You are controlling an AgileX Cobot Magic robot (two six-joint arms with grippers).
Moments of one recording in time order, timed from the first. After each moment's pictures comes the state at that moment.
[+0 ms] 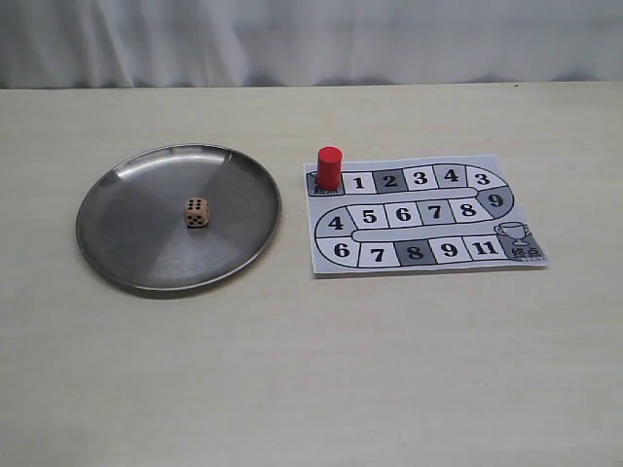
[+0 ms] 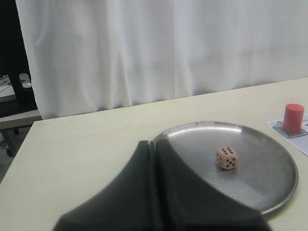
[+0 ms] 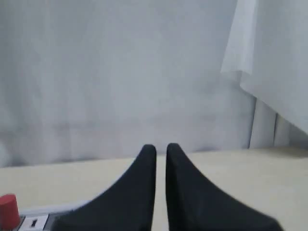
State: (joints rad) left arm 0.01 0.00 0.00 0.14 0.18 -0.10; right arm -0.14 0.01 0.00 0.02 -0.05 0.01
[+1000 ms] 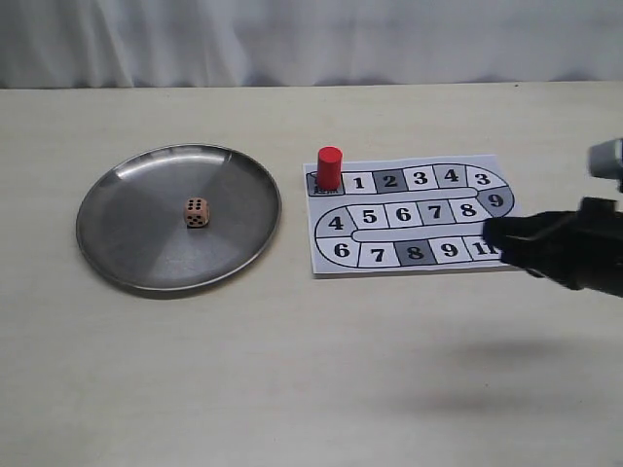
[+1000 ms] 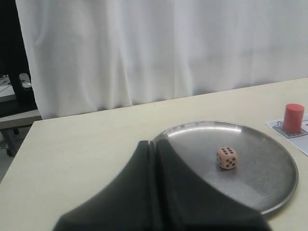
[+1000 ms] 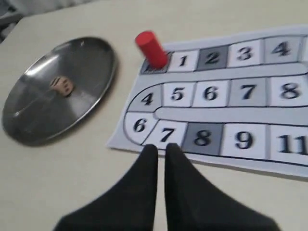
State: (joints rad) left arm 0.01 0.00 0.00 0.14 0.18 -0.10; right arm -0.10 1.29 -0.38 -1.28 -0.60 1.30
